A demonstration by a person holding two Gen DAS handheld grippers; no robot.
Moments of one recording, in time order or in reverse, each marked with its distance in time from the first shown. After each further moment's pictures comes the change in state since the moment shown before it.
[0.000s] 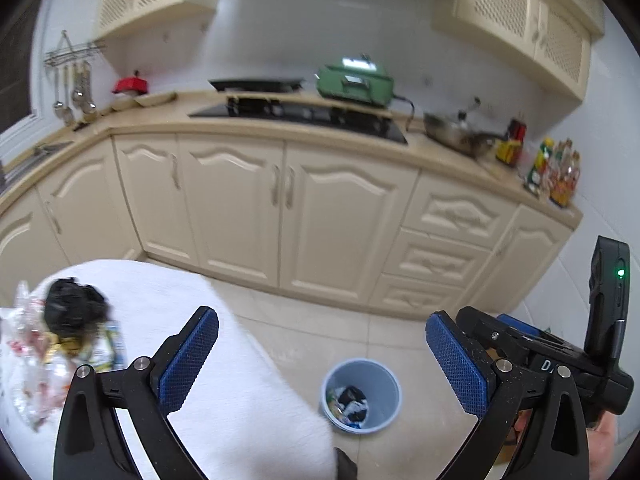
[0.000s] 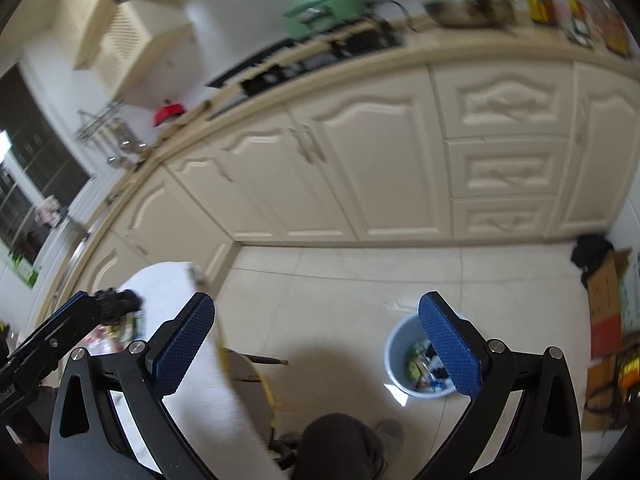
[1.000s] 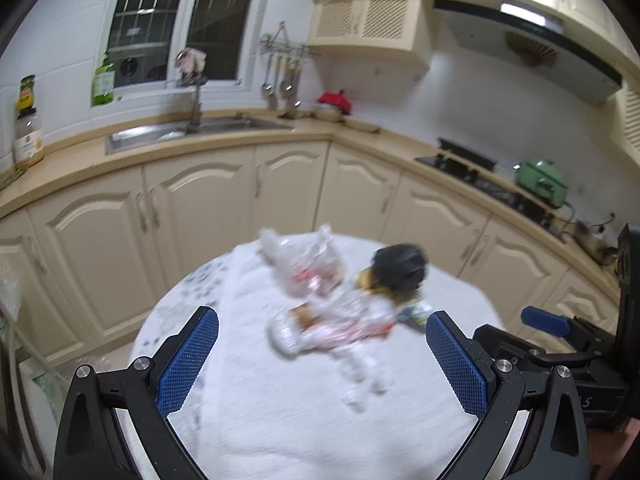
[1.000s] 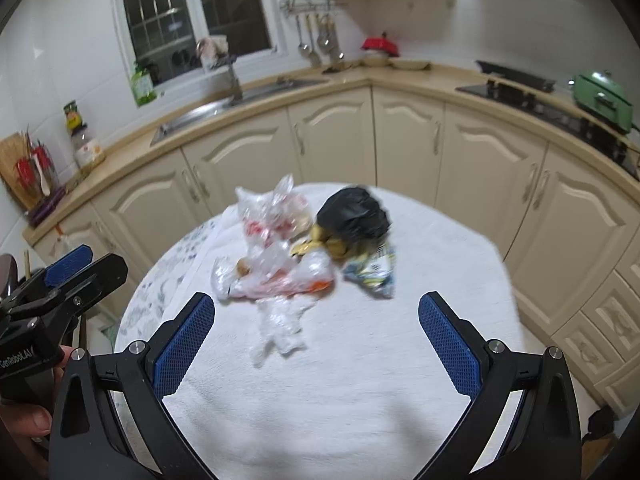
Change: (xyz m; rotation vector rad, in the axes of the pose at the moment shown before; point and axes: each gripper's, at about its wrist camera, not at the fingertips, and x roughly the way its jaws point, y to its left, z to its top) left arm -0.290 0.139 -0.197 -0.384 -0.170 0.424; right arm 0.035 0.323 -0.136 -0.643 0.148 0.305
